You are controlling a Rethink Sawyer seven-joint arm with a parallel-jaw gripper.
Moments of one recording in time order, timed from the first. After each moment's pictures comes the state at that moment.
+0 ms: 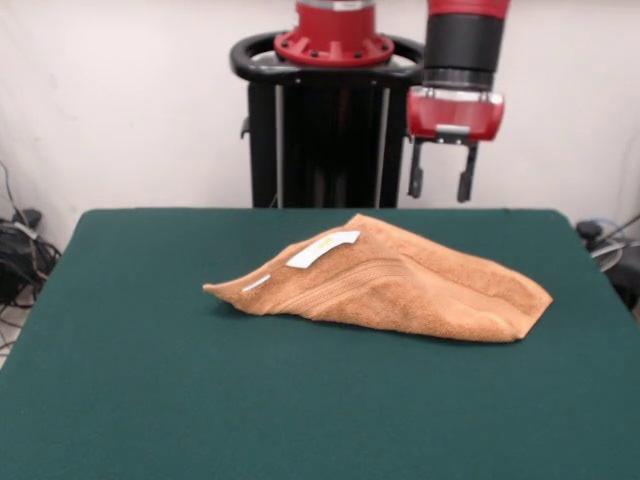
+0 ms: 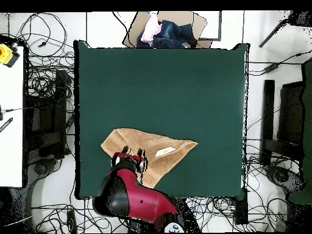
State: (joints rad) arm -0.12 -0.88 0.04 2.37 0.16 -0.32 1.63
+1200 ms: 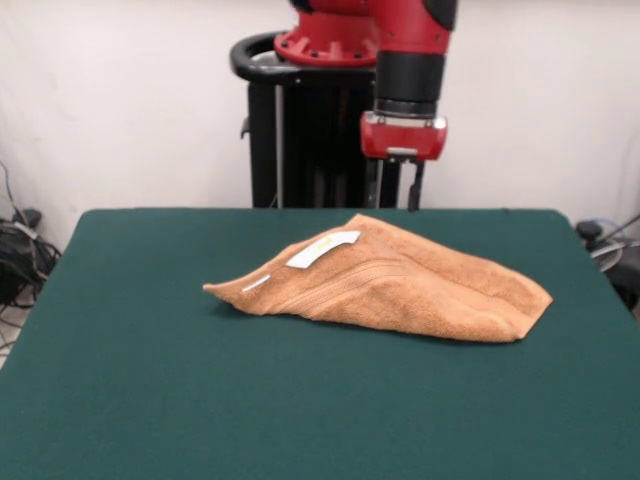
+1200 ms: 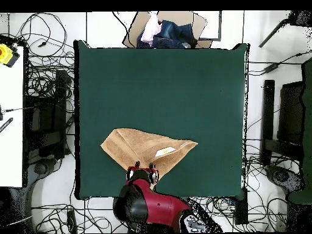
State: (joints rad) arm -0.25 -0.70 0.00 2.37 -0.09 -0.35 1.63
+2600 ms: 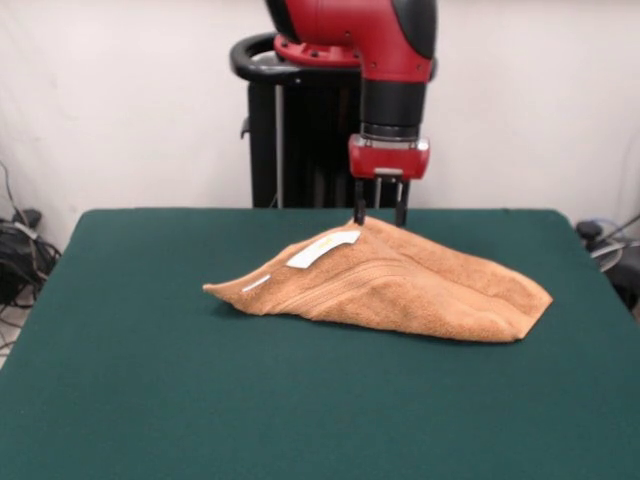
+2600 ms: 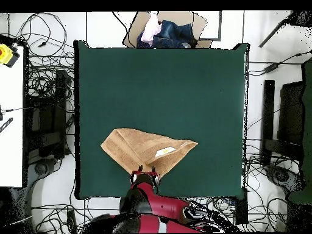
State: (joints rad) arm -0.27 -0.55 -0.02 2.35 -0.15 -0.48 1.63
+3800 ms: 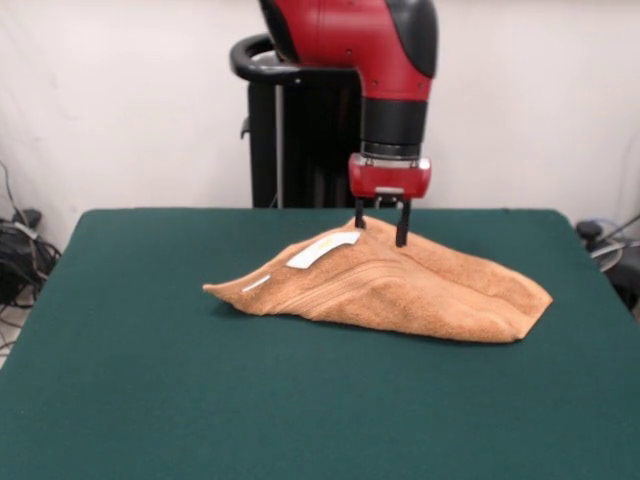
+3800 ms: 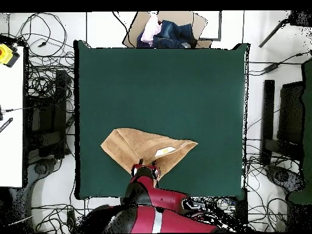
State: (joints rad) arm -0.25 -0.50 -0.02 2.28 -0.15 -0.50 1.63
